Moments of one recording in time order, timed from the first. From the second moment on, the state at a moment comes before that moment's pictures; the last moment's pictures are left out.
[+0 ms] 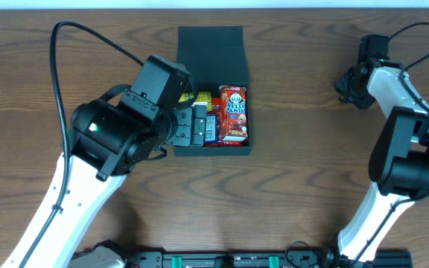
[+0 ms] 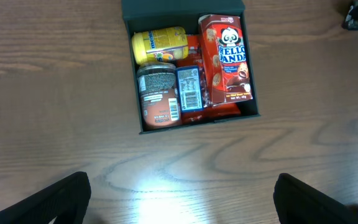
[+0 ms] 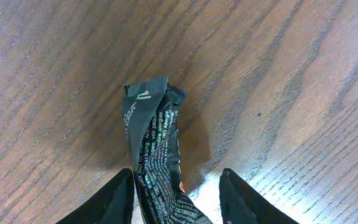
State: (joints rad) left arm -0.58 1.39 1.70 -1.37 -0.06 -0.43; right arm -0.19 2.12 1.50 -0.62 0.15 0.58
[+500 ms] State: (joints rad) left arm -0.58 1.39 1.70 -1.37 -0.06 -0.44; right arm -0.19 2.12 1.50 -0.62 0.15 0.58
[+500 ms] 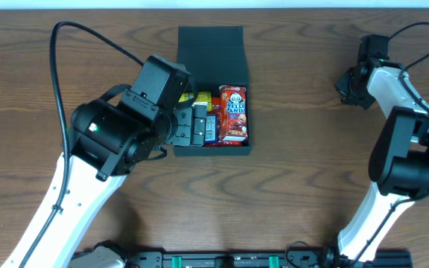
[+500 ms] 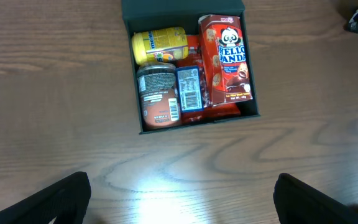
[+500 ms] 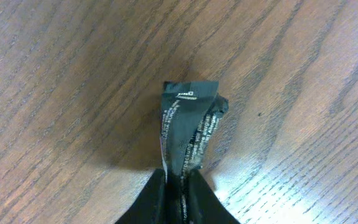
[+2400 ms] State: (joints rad) left arm -0.58 1.16 1.70 -1.57 -0.32 -0.51; right arm 0.55 1.99 1.52 -0.63 -0.11 0.56
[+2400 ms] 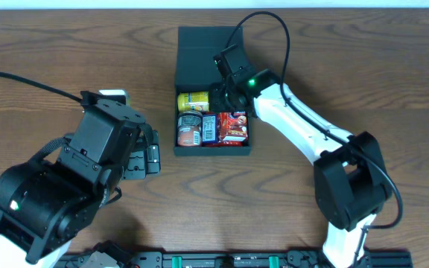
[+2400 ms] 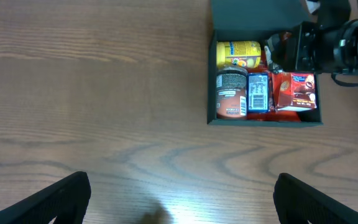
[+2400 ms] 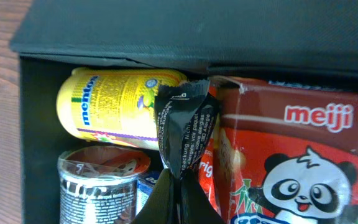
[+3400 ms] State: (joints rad) left arm -0.30 1.18 1.70 -1.36 -0.30 -0.49; right arm 0.55 1.54 1.52 -0.68 -0.21 0.58
